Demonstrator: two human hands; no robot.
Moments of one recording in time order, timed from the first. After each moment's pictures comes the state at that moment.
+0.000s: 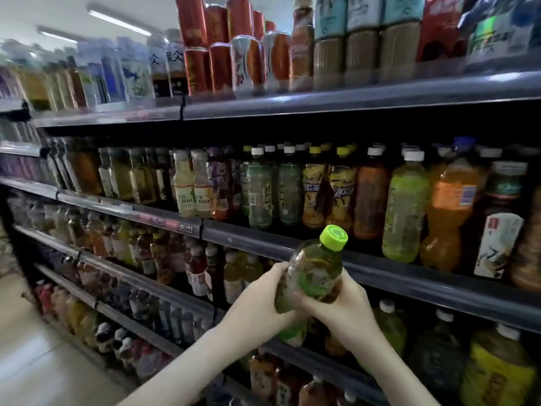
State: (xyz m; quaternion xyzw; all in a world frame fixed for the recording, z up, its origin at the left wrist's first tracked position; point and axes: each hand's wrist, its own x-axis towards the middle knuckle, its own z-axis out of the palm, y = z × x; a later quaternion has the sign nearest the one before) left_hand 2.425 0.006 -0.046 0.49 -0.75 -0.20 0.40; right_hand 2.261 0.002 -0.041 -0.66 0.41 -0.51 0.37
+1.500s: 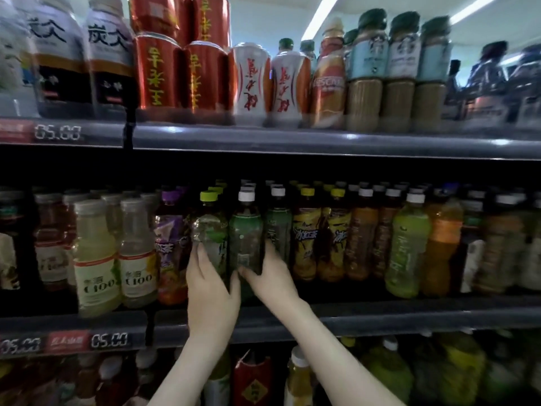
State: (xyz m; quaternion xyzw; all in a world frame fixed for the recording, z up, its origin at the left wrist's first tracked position) left_hand 2.559 -0.236 -0.027 0.47 -0.69 -0.08 0.55; right_hand 2.444 -0.229 -0.001 -0.61 0.62 -0.48 0.10
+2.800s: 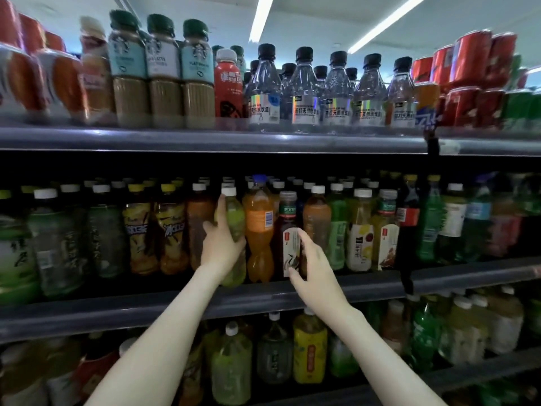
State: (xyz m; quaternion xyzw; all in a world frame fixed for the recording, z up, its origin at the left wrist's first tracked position) left_hand 2.216 -0.132 0.035 0.46 -0.75 -0.16 0.45; right_hand 2.077 0.009 0.003 -0.60 0.65 -0.46 0.00
